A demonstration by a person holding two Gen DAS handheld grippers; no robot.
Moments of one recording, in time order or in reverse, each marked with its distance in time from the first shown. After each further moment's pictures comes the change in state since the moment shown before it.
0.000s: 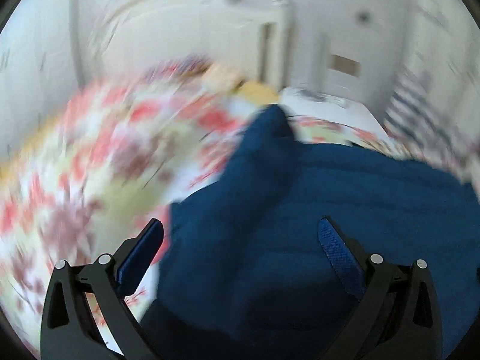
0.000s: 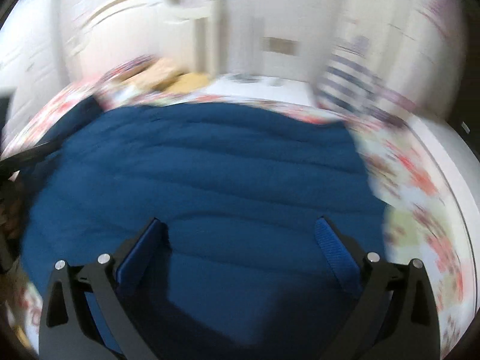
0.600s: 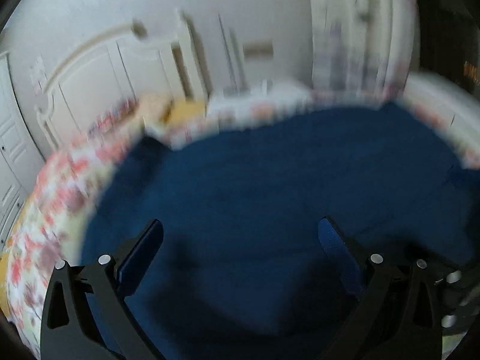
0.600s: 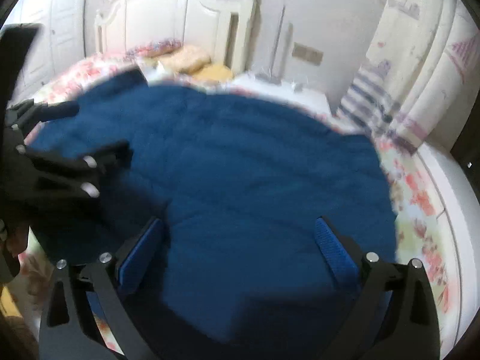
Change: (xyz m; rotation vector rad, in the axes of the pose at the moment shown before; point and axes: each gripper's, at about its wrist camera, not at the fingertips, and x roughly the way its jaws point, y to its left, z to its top) left arm -0.044 -0.147 -0.070 0.471 -0.056 -0.099; right arm -0.012 0.059 -0.023 -0.182 0.017 0.044
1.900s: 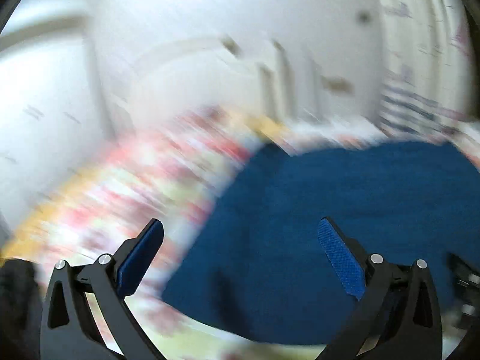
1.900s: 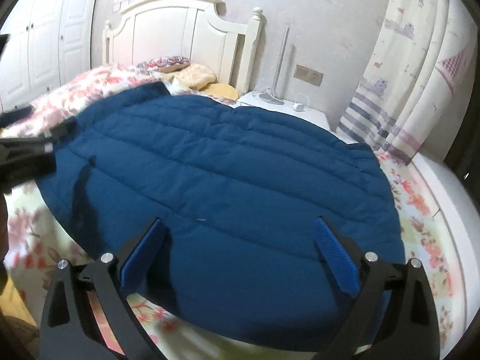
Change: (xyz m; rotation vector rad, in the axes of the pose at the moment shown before) left arm -0.115 0.068 -0.051 -0.182 -0.233 0.404; right arm -0.040 0.035 -0.017 -0.040 -0.116 -0.009
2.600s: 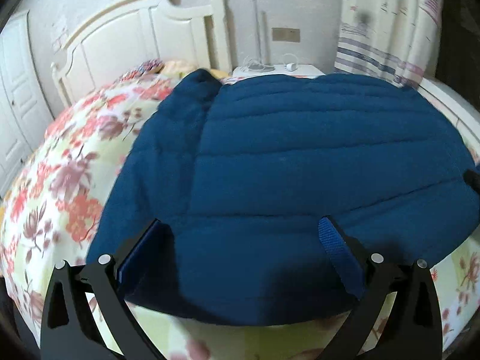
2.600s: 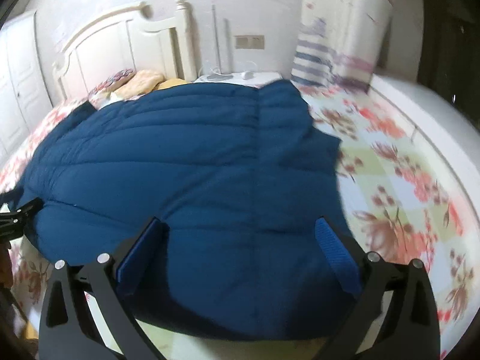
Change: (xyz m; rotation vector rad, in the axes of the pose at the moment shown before) left arm 0.048 -0.012 -0.031 0.057 0.343 -0.363; right arm 0.003 -0.121 -0.051 0.331 0.086 -0.033
